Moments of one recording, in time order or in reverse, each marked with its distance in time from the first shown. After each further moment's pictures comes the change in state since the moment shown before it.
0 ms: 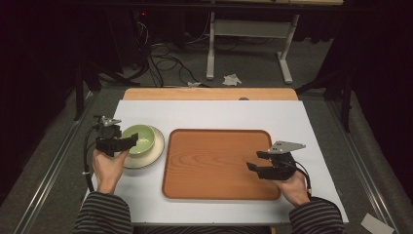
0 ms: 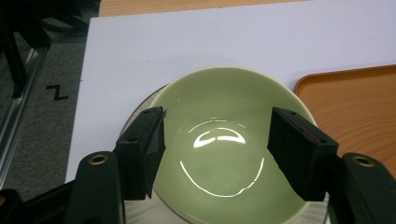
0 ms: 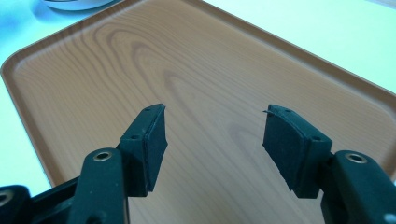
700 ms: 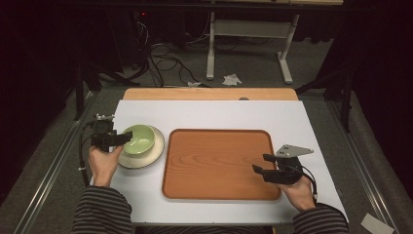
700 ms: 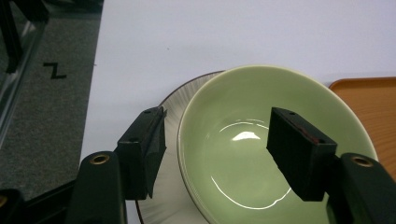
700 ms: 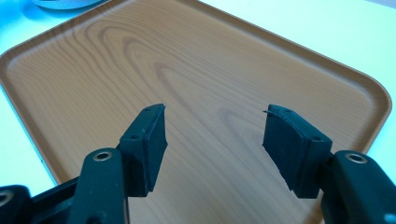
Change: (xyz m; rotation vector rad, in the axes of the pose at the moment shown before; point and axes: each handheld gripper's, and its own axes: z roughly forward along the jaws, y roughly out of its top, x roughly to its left) left arm 0.024 0.006 0.018 0.070 -0.010 -0.073; right arm 0.000 -0.012 -0.013 -0.006 -0.047 0.028
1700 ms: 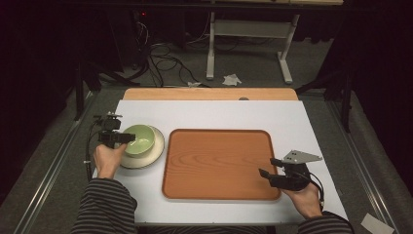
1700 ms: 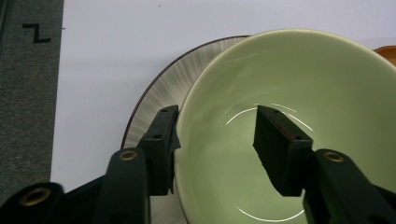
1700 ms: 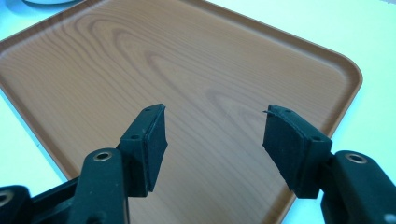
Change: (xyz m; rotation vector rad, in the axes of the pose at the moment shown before) left arm 0.005 0.006 0.037 0.164 -0.014 -0.002; right arm 0.001 -0.014 -0.018 -0.005 -0.044 0.016
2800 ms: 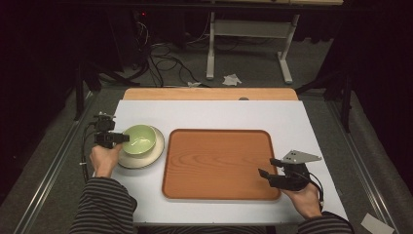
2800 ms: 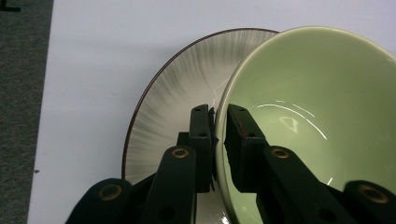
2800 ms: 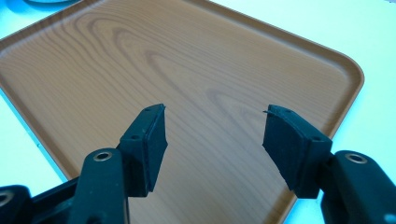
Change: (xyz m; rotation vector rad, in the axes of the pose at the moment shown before) left arm 0.020 -0.003 0.004 0.027 -0.093 -0.111; right arm 0.001 0.000 0.001 0.004 0.000 0.001
